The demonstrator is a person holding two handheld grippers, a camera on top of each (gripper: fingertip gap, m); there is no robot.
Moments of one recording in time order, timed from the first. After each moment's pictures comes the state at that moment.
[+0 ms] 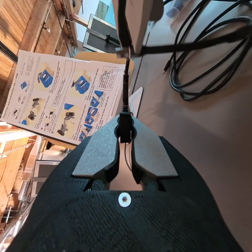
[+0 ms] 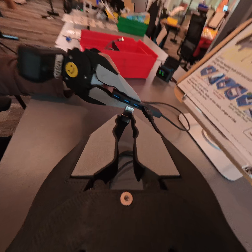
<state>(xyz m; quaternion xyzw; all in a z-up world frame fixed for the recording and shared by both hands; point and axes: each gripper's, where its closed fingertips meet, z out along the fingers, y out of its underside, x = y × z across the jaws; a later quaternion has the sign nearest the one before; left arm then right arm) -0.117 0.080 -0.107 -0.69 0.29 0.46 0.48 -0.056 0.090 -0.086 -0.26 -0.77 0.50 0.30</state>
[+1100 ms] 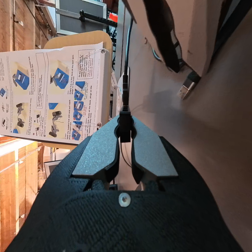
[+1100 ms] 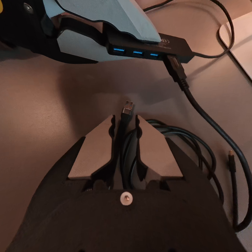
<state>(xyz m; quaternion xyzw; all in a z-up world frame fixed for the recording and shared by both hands) -0.135 0.079 -0.144 -0.71 0.34 0.49 0.38 -0.065 0.083 -0.195 -0.43 -0.82 0.31 0.20</state>
